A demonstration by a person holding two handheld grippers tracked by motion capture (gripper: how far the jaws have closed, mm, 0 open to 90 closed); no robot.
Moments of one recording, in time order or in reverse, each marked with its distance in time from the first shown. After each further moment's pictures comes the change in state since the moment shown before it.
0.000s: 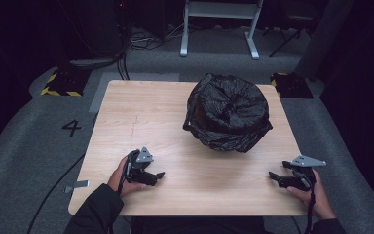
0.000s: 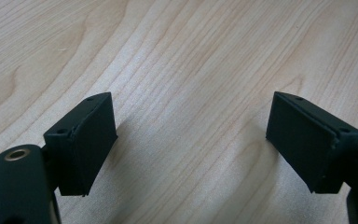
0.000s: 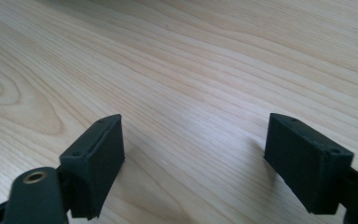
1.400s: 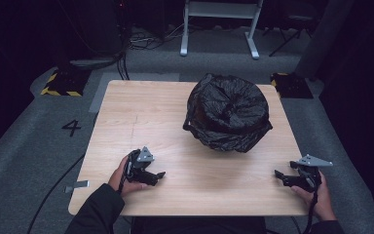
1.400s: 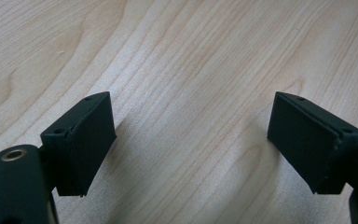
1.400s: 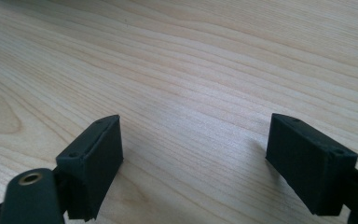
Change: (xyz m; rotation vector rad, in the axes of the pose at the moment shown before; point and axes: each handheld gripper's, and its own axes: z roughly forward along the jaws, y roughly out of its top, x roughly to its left) left arm 0.000 0.002 0.002 0.005 -0.007 0.000; right arm -0.013 -0.007 -0.007 0.002 -0.071 0.066
